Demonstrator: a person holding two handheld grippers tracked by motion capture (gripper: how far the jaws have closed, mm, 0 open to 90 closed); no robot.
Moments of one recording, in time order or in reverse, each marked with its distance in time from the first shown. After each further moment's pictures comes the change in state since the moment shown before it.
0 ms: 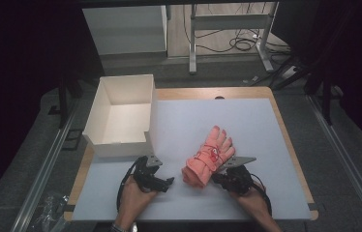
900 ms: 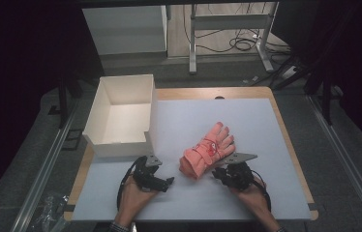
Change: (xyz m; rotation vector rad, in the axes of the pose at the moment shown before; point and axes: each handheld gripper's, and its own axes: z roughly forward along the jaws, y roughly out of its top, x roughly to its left) left arm 0.001 0.000 0.000 -0.006 -0.008 -0.010; right arm -0.010 0.003 -0.002 -0.043 -0.041 -0.010
